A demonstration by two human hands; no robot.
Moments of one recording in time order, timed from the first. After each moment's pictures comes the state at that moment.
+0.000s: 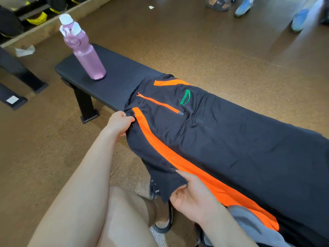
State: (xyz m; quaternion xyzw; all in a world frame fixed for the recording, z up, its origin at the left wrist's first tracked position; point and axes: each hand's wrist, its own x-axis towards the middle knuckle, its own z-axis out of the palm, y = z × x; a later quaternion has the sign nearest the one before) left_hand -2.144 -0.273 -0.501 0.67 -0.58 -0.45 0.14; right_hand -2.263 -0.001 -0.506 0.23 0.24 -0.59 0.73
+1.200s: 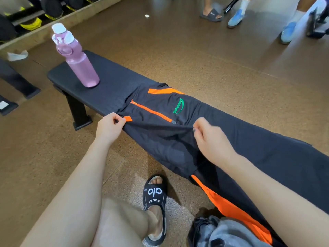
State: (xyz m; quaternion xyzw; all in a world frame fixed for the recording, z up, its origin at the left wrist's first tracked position) left_hand -2.143 -0.285 -0.512 0.62 -0.71 -0.27 0.20; right_hand -2.401 -0.070 -0.482 -0.55 0.78 -0.25 0.16
